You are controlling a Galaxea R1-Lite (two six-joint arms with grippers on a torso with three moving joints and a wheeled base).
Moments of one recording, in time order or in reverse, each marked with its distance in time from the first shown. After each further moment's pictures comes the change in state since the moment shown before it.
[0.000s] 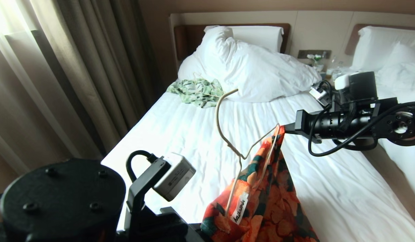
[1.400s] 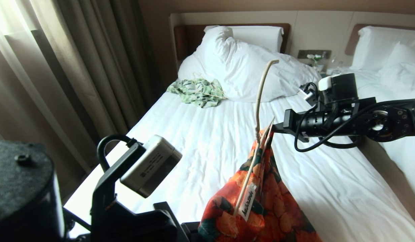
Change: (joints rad) left arm -0.099 -0.069 -0.059 0.012 0.005 0.005; right arm 0.019 0.090 -0.091 0.002 -0.006 0.051
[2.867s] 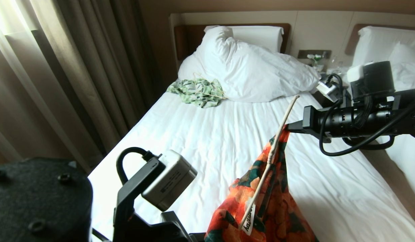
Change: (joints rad) left arm 0.024 0.040 0.019 0.002 -0.008 0.008; right arm 0.003 -0.186 0.084 0.118 -0.001 -0.047
